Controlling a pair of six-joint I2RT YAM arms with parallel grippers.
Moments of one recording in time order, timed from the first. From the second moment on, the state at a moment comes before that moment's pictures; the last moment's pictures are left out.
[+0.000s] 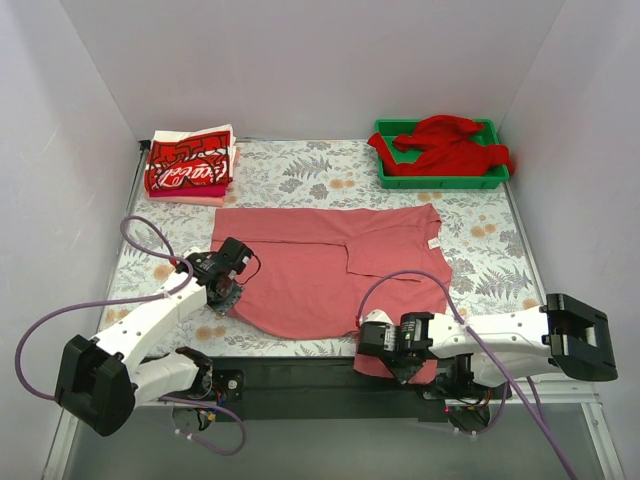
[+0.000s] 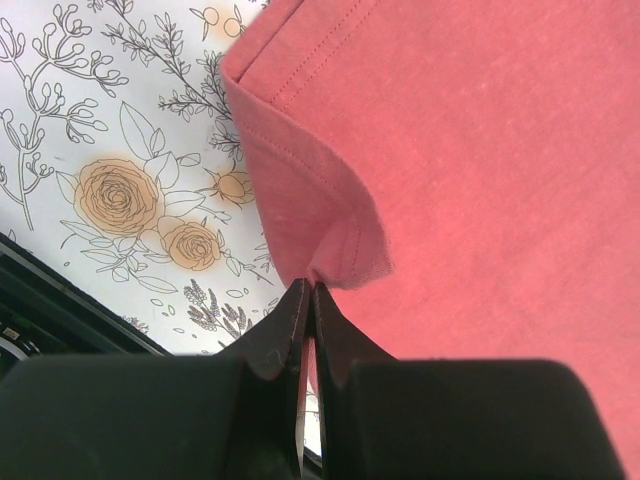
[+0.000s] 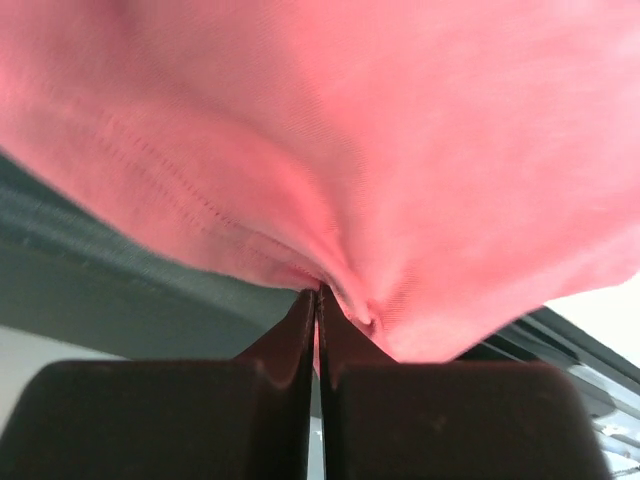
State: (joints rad) left arm -0.51 1.11 0.74 -1.02 -0.41 -1.35; right arm 1.43 1.21 0.59 -0.91 0.09 0.69
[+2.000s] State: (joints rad) left arm -0.30 1.48 1.08 -0.84 -0.57 -1.27; right arm 0.59 1.47 1.25 -0.63 0.46 0.10
